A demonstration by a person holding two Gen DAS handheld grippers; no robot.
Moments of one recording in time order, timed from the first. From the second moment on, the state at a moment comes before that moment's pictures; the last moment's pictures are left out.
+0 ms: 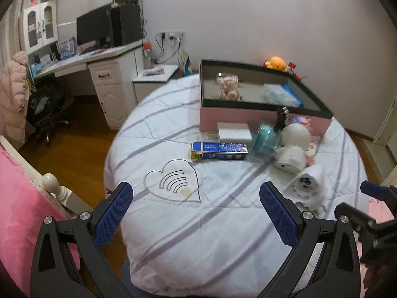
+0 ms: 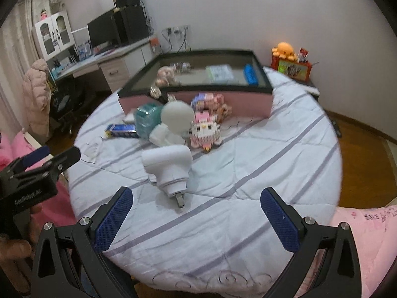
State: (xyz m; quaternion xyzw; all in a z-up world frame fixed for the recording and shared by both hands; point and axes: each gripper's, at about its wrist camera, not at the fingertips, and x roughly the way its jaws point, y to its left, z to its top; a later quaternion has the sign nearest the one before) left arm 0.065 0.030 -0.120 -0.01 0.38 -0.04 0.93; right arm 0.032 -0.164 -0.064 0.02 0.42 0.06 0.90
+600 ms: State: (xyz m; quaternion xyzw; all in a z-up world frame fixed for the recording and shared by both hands) left arm 0.127 0.005 -0.164 0.00 0.43 -0.05 0.90; right arm 0.084 -0.150 -0.101 0.00 0.46 0.10 0.89
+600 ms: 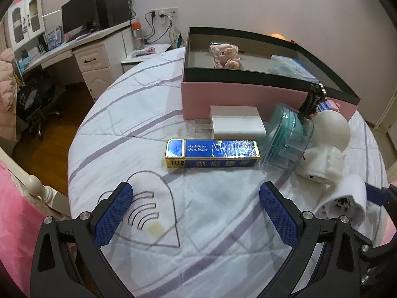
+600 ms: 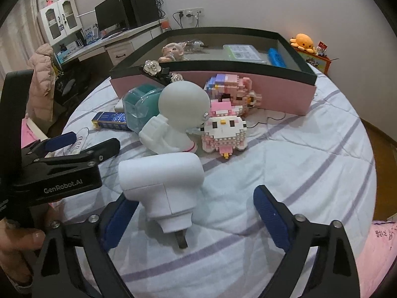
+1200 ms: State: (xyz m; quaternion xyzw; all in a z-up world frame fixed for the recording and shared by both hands) left arm 0.165 -0.001 -0.165 0.00 0.45 -0.04 0.89; right arm 0.094 -0.146 -0.103 0.00 0.45 0.13 0.88
